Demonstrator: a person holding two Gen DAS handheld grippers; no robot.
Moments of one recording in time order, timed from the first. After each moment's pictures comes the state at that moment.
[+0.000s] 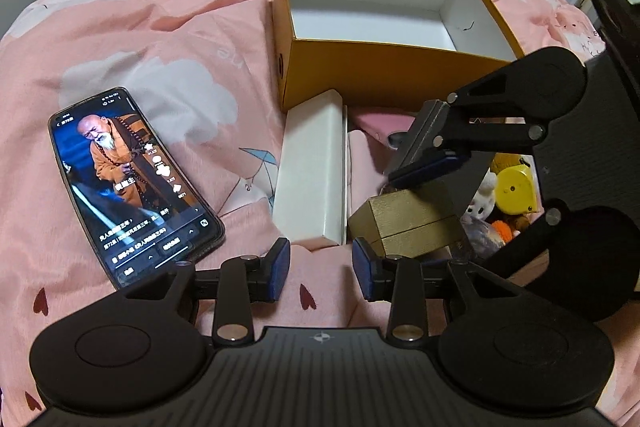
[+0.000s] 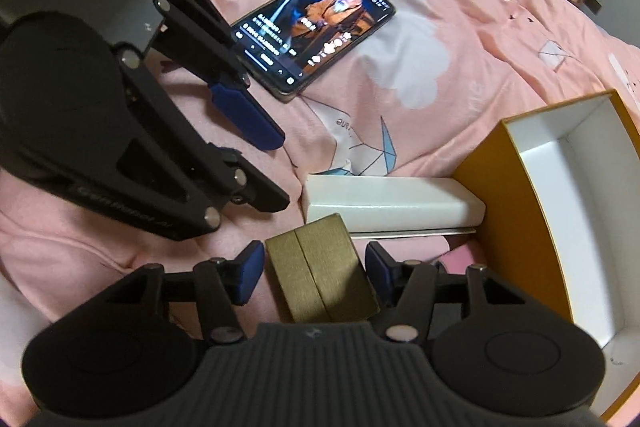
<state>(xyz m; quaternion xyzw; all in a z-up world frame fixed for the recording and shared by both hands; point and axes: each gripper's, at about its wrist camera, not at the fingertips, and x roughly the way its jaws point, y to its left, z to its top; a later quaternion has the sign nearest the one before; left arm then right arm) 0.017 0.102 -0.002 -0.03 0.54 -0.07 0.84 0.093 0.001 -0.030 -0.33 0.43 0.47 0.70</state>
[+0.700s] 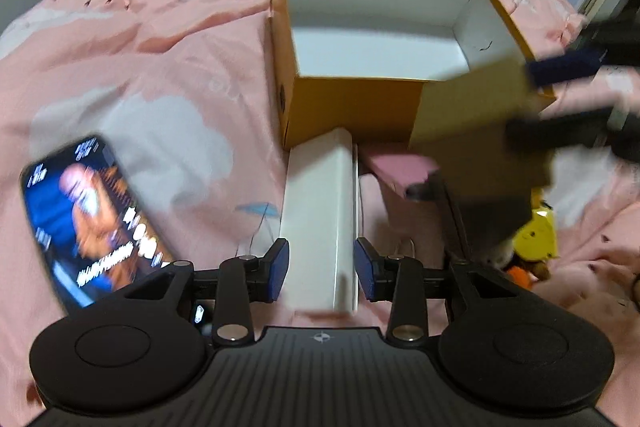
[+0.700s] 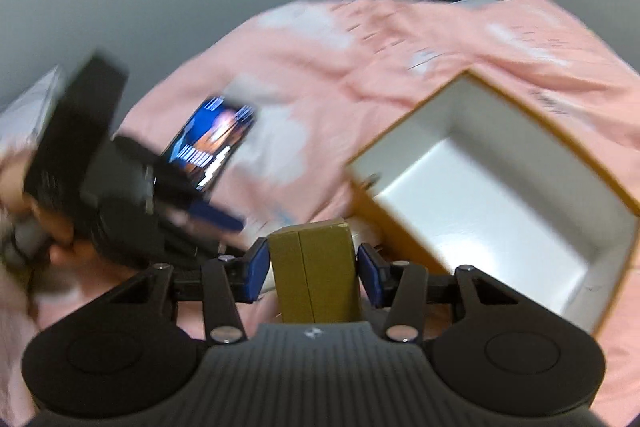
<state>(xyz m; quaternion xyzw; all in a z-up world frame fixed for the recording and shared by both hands) 0.069 0.098 -0.017 -0.02 0.53 -0.07 0.85 0.145 -0.084 0.044 -0.13 0.41 0.38 0.82</state>
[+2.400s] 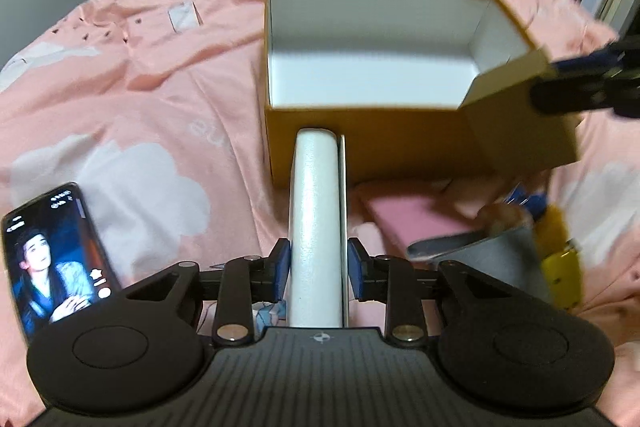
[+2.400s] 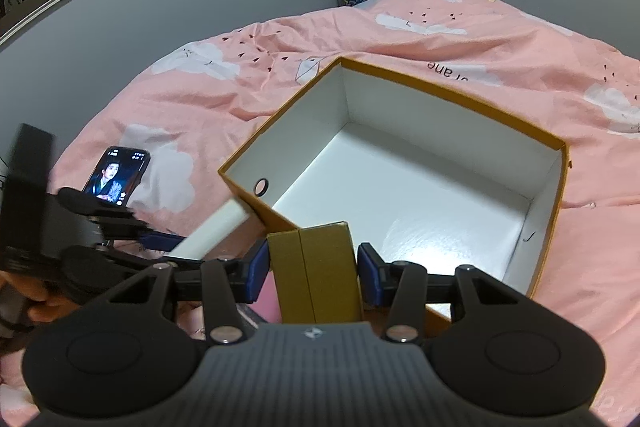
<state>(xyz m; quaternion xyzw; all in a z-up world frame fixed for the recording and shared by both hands) 0.081 0.072 -0.022 -0.01 0.49 -0.03 0.87 0.174 -0.142 0.019 -0.05 0.40 0.27 0.87</state>
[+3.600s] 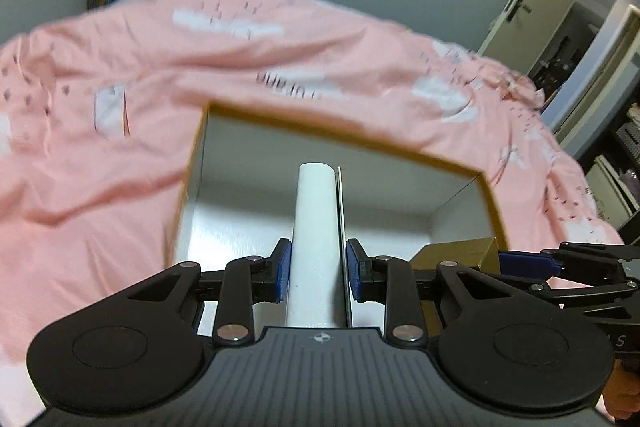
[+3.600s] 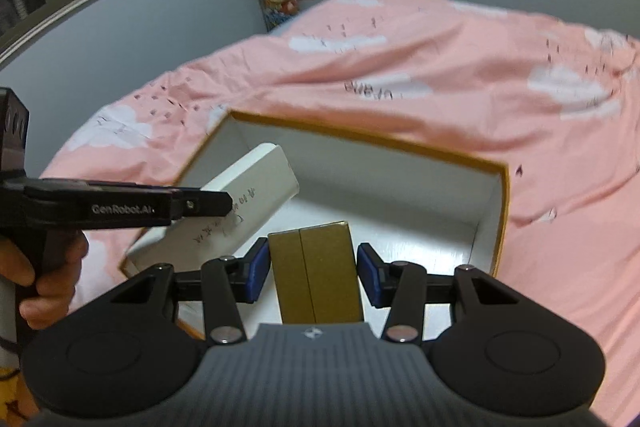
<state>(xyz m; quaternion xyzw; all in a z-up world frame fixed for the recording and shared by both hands) 0.241 0.079 -0.017 -0.15 0.41 -0.08 0.90 0.265 -0.185 0.006 0.02 0.40 0.18 0.90</state>
